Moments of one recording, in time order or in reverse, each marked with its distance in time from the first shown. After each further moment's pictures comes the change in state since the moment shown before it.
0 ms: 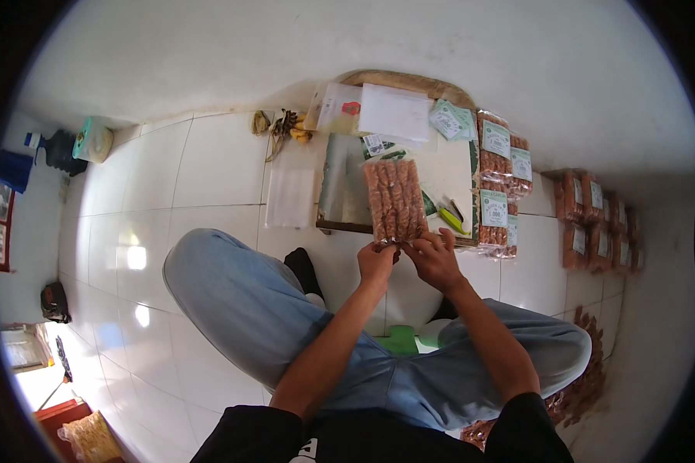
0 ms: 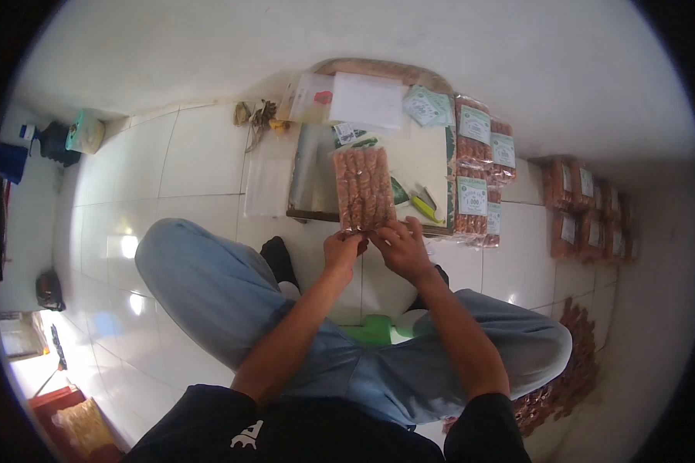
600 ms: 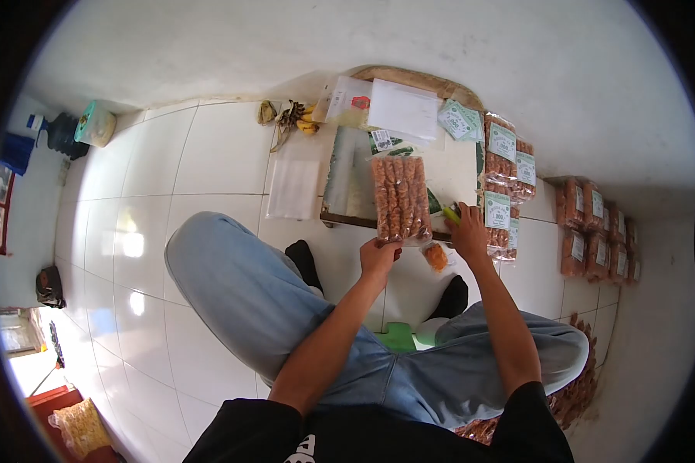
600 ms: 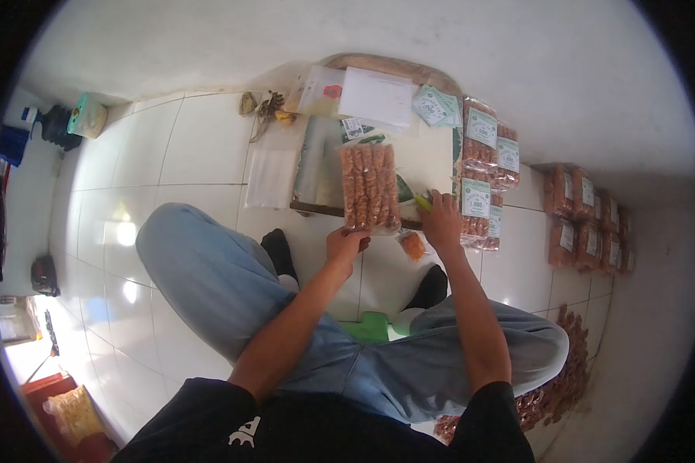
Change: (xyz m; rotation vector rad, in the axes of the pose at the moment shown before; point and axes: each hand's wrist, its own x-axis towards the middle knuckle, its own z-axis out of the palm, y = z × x) left_hand 0.007 -0.003 -0.005 0.012 0.015 -0.061; right_hand -0.013 0.079 0.016 0.069 -0.284 0.787
